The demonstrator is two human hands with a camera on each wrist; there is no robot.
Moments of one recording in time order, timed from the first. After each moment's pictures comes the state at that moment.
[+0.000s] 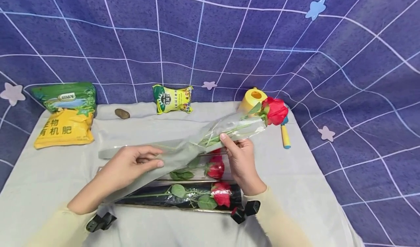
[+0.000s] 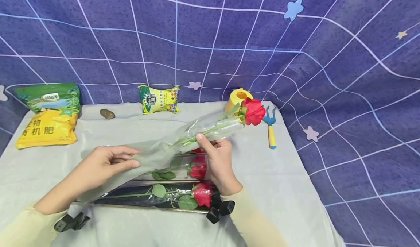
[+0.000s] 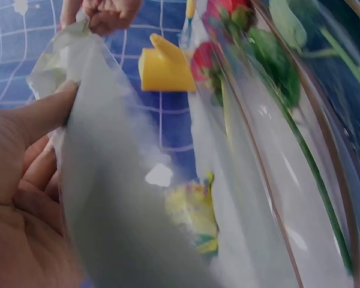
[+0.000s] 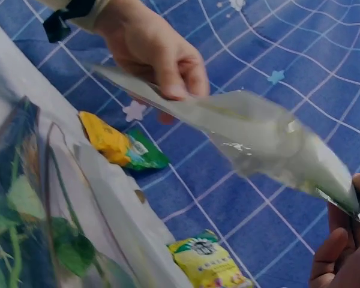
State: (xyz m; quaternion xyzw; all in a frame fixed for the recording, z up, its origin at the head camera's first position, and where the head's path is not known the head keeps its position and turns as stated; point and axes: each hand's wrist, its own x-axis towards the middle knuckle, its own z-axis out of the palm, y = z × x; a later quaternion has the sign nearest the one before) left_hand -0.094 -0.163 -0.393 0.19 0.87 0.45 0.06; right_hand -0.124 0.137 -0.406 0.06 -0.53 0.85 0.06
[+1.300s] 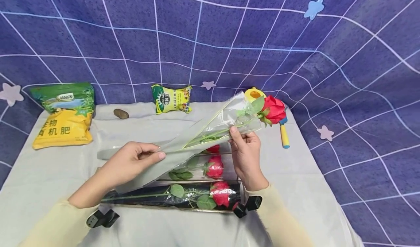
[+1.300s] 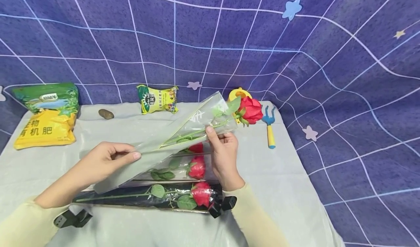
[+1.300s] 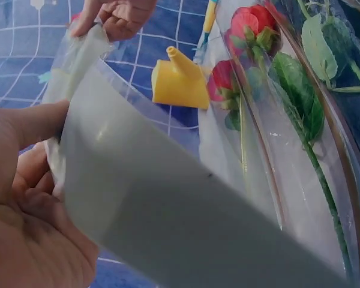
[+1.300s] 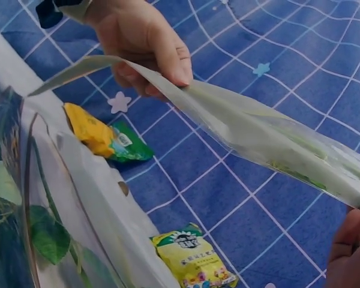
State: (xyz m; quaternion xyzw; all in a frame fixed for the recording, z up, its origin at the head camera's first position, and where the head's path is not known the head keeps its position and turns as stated) left_hand -0.101 -0.156 -0.381 0.17 0.86 0.48 0.10; right_hand -0.134 0.145 -0.402 0.06 -0.46 0.88 0.12
